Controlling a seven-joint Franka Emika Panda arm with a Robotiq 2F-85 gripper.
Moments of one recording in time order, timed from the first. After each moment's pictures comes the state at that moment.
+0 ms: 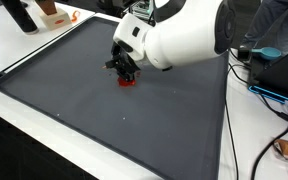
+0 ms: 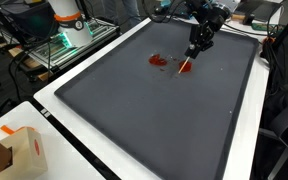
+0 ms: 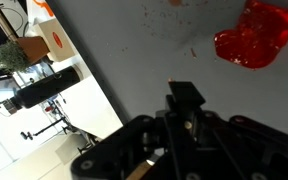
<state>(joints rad) 0.44 0.87 -0.07 -1.25 -0.70 1.58 1.15</state>
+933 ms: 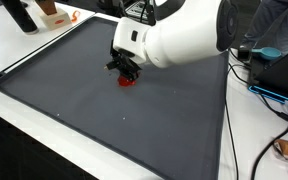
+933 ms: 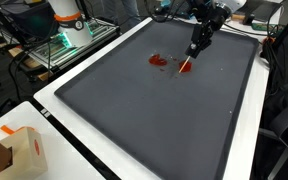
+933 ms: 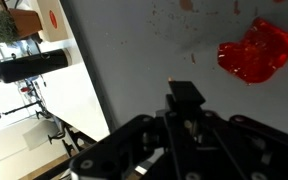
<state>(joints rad) 0.42 0.86 -0.05 -1.25 -0.69 1.58 0.94</state>
